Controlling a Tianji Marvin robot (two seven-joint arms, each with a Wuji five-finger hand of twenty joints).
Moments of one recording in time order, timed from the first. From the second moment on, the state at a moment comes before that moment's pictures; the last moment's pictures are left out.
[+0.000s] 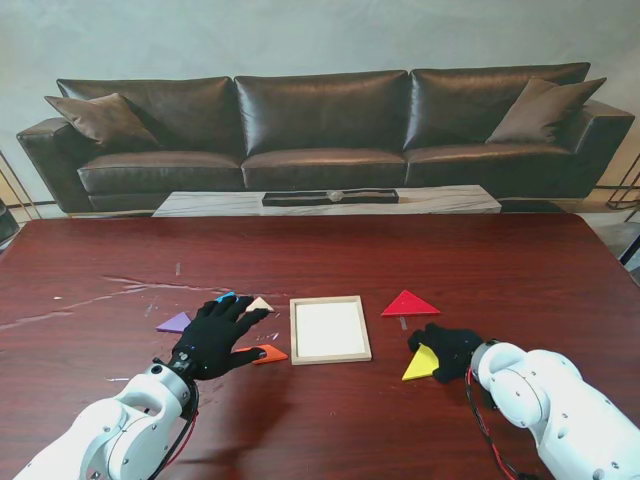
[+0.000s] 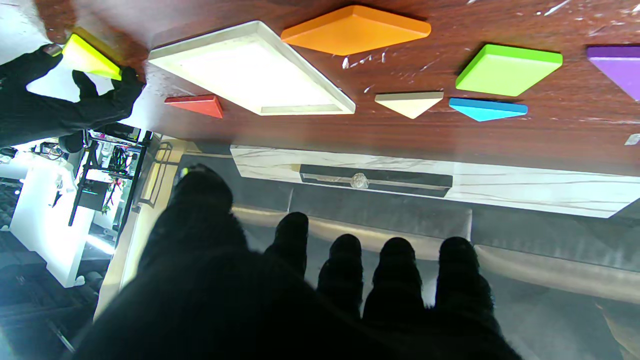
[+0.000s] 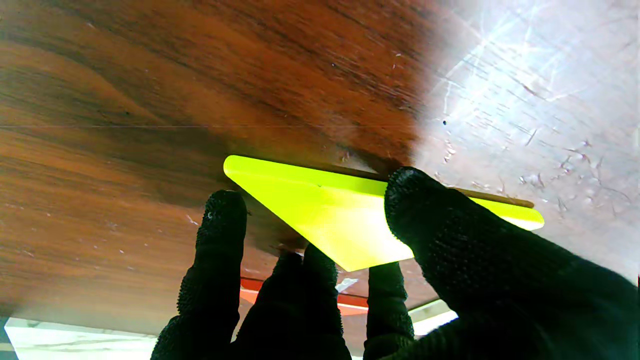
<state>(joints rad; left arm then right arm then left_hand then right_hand) 1.72 -1.06 -1.23 -1.78 1.01 -0.03 -0.03 -1.44 -0.96 1.19 -1.43 -1.04 -0.14 0.42 0.83 0.00 -0.01 -0.03 0.23 0.10 0.08 0.38 0.17 0.10 0.05 0.30 0.12 0.10 0.06 0.28 0.01 0.16 0.23 0.35 0.68 -0.61 1.01 -0.29 0.04 -0.11 0.83 0.81 0.13 0.02 1.10 0.84 0.51 -0.15 -0.47 0.74 0.38 0.02 1.20 0.38</state>
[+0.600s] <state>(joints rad) 1.72 -1.06 -1.23 -1.78 1.03 -0.02 -0.02 -1.47 -0.97 1.21 -1.40 -1.09 -0.20 0.26 0.84 -0.01 -0.02 -0.03 0.25 0.10 0.10 0.38 0.18 0.10 0.06 0.30 0.13 0.10 0.07 0.28 0.01 0.16 0.24 0.35 0.70 -0.66 1.06 -0.36 0.30 -0.31 1.34 0.81 0.64 -0.05 1.23 1.26 0.94 -0.16 -1.01 1.07 0.72 0.09 1.51 0.62</state>
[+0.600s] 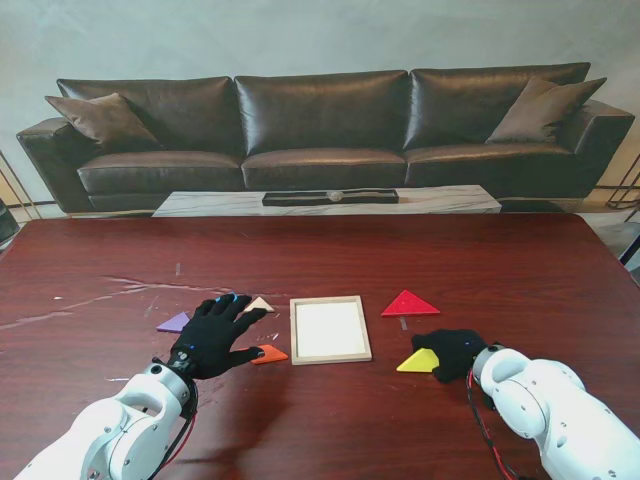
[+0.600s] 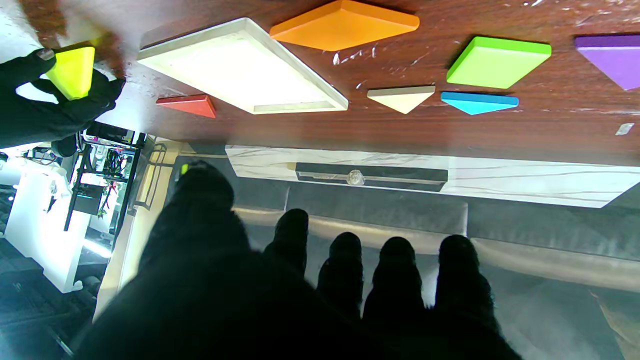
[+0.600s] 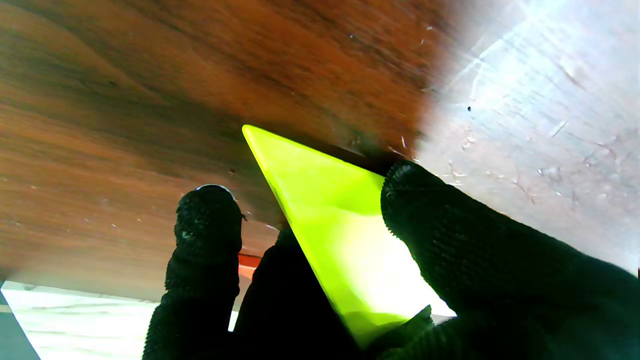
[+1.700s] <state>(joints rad) 1.72 -1.06 -1.24 -1.78 1.02 -0.02 -0.02 -1.35 -0.99 1.08 -1.59 -1.00 -0.14 0.38 0.84 -0.01 -0.02 -0.03 0.25 0.10 0.11 0.38 0.18 0.10 0.06 0.30 0.13 0.10 0.07 0.28 0.01 0.16 0.25 0.35 0.71 -0.64 0.92 -0.38 0.32 -0.25 1.33 0.82 0.77 -0.12 1.35 1.24 1.07 -0.18 1.59 1.24 0.76 0.10 1.51 0.63</state>
